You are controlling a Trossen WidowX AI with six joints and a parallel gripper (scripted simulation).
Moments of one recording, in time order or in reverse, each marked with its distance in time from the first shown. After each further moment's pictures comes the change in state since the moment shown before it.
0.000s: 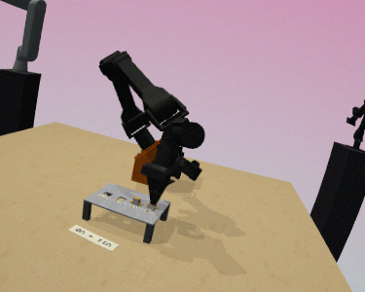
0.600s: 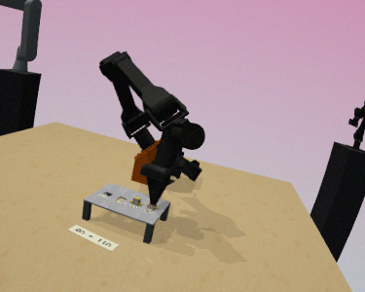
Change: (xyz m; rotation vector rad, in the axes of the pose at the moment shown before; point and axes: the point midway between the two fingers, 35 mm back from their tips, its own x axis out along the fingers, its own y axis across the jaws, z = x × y) arm 0.000 -0.001 0.000 0.000 0.000 0.024
